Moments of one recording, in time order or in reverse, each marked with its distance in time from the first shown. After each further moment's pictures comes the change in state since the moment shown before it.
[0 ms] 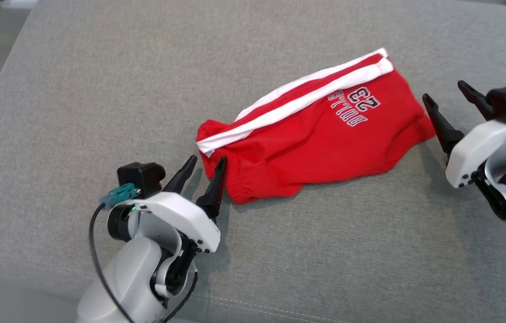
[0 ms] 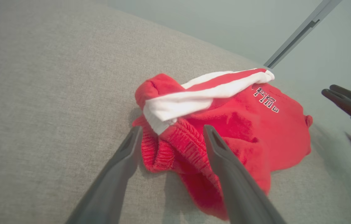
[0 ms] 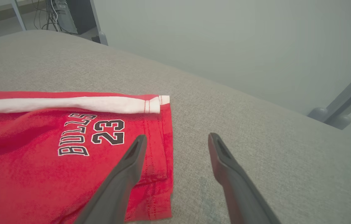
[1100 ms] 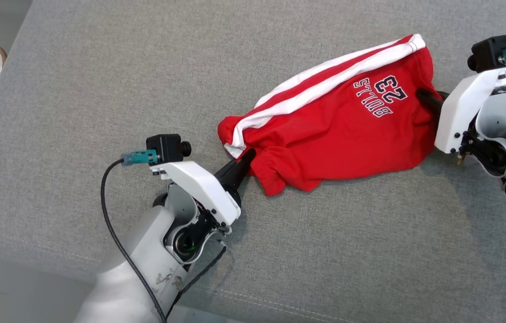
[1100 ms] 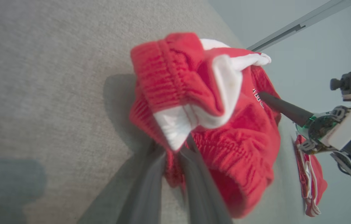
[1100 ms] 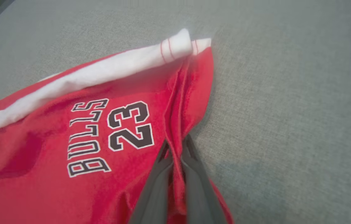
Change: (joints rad) left arm -0.239 -0.116 -0.096 0.366 -0.413 -0.250 0.149; right arm -0.318 -0.017 0.411 0.216 0.577 -0.003 0.340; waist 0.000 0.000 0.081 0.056
